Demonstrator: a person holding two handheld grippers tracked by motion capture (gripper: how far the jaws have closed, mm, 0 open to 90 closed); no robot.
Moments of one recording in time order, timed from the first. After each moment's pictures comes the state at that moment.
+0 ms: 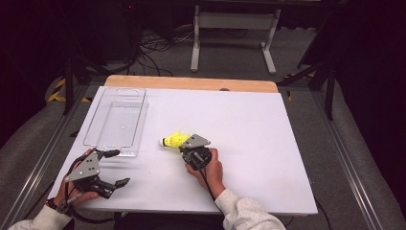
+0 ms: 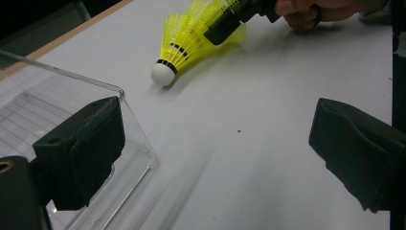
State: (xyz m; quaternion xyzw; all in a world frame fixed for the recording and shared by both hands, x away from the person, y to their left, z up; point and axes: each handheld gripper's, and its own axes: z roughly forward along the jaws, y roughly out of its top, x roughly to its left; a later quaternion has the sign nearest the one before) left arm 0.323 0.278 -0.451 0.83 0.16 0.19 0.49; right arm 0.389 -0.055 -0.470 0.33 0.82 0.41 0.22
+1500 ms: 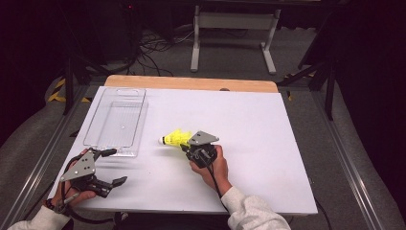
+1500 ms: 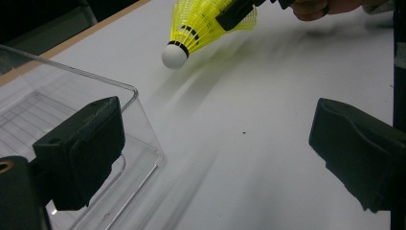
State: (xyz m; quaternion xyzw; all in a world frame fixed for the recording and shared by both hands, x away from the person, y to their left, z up) left arm 0.322 0.285 -0.450 0.83 0.17 0.19 0.50; right arm 0.389 -0.071 -0.452 0.31 0.82 0.44 0.20
